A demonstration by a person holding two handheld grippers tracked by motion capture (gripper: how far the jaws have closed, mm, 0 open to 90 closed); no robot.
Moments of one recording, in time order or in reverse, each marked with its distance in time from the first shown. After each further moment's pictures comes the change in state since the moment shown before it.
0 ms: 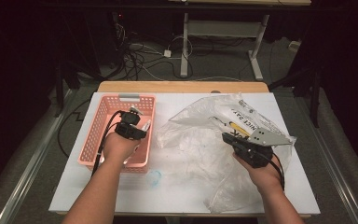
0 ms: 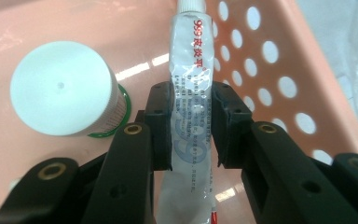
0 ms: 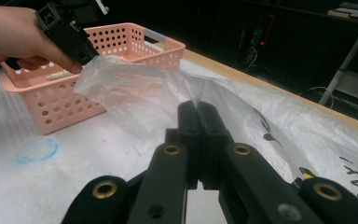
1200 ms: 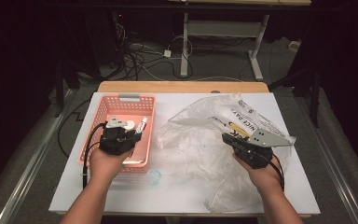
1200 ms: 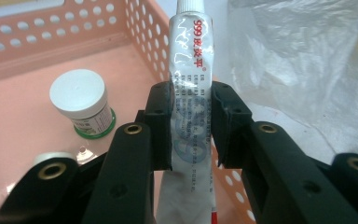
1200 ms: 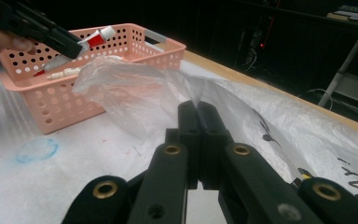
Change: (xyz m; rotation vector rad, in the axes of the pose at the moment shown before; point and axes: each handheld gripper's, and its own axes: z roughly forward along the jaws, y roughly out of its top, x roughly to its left) left arm -0.013 -0.065 -0.059 -0.383 -0.085 0.084; right arm 0.002 -0.001 0.000 -0.006 -0.001 -0.009
